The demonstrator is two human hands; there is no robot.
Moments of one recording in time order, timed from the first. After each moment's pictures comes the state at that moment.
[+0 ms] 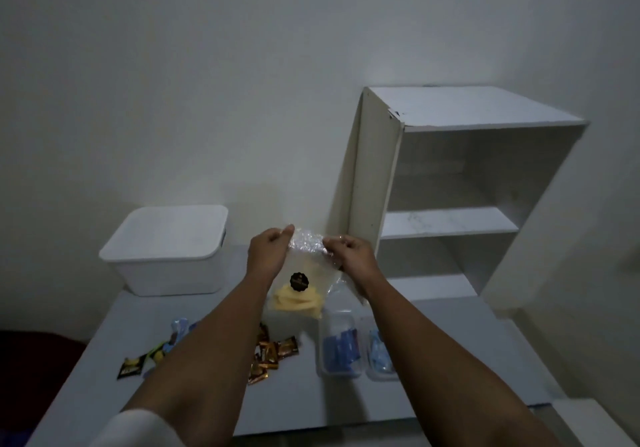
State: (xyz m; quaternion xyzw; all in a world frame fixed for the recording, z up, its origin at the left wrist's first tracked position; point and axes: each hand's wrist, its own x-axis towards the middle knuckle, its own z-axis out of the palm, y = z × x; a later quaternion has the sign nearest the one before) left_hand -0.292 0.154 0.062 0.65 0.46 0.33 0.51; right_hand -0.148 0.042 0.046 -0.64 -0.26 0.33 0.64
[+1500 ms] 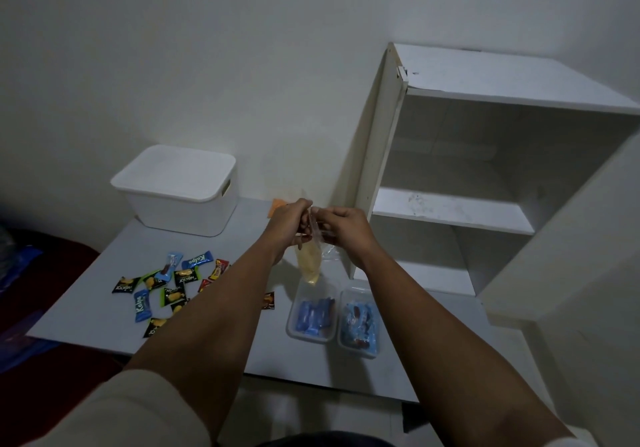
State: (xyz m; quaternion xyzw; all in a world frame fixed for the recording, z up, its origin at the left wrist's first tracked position) left_hand -0.227 0.083 0.055 0.55 0.44 0.29 0.65; right_hand -0.100 0.010 0.051 -0.59 -0.36 0.45 0.57
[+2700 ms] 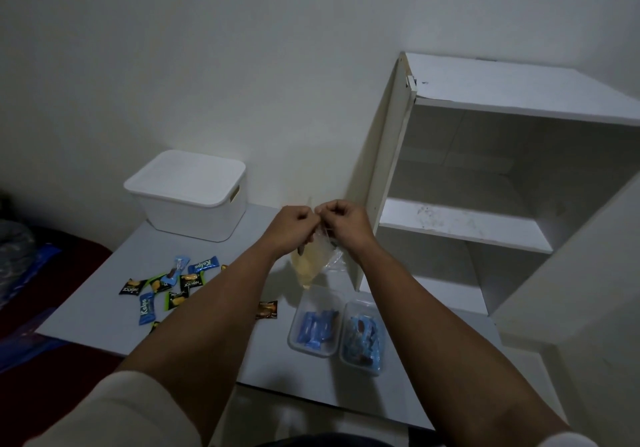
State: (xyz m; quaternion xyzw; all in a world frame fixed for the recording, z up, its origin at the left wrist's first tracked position) left_hand -0.227 0.096 0.056 0.69 0.42 0.26 0.52; right_hand -0.089 0.043 0.051 -0.59 -0.39 0.40 0.58
